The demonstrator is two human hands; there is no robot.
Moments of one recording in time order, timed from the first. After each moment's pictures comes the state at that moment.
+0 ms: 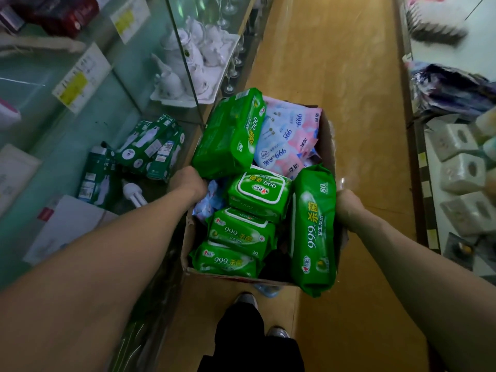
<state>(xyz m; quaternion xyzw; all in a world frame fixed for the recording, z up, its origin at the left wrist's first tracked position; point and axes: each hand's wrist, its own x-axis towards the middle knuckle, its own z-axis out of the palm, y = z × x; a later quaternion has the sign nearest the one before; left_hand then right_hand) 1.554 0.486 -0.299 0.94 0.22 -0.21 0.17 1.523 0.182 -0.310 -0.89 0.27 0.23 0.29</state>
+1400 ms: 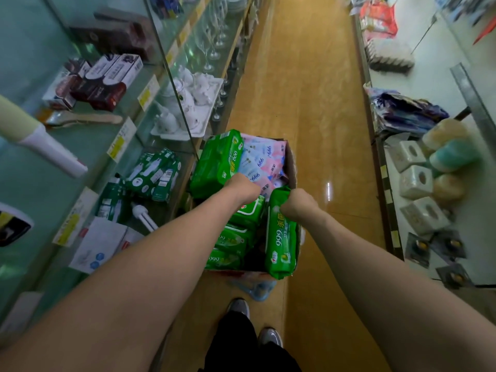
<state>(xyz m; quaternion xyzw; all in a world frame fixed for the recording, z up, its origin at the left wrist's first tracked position) 1.523 0.365 -0.165 0.88 0.15 -0.25 0.38 1.492 0.231 -0.167 -0.91 0.17 0.28 0.25</state>
